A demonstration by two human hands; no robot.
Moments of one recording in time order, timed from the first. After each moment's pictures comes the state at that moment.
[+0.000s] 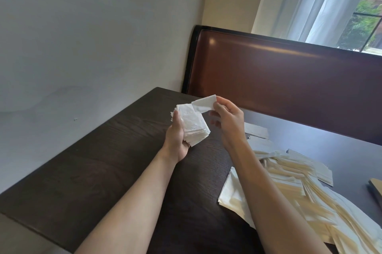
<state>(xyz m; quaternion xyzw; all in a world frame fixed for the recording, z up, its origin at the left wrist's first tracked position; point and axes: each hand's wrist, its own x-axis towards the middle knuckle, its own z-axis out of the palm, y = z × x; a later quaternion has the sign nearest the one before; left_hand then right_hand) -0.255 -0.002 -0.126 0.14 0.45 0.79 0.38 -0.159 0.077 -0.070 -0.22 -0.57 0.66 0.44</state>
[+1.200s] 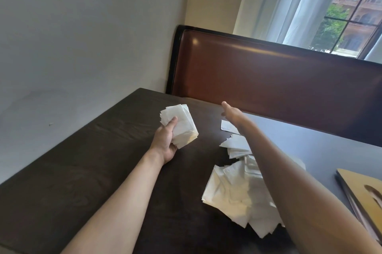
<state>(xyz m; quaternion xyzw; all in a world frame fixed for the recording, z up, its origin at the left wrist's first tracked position) -0.256 0.009 -0.133 0.11 0.44 0.79 0.42 -0.135 0.180 -0.058 -0.49 -0.74 0.43 0.15</state>
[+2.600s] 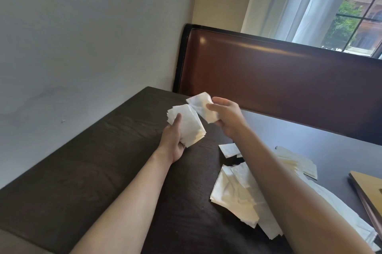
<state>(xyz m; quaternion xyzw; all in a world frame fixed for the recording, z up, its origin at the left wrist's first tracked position) -0.253 0.009 -0.131 0.11 0.44 0.79 0.40 -0.153 0.118 -0.053 -0.32 -0.61 0.65 0.32</state>
